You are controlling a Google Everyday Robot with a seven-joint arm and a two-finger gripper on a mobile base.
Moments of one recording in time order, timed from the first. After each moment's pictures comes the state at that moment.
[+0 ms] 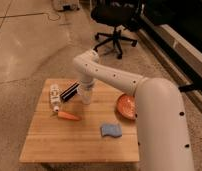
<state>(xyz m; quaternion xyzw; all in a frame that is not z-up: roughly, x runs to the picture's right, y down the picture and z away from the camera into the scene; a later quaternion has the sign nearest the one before) -0.073 0.042 0.856 -0.32 -0.12 -0.21 0.92</state>
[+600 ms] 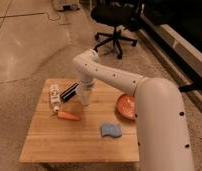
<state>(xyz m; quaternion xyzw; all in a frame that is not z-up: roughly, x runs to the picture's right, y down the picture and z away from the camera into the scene) -0.075 0.037 0.851 -0.31 -0.12 -0.20 0.92</state>
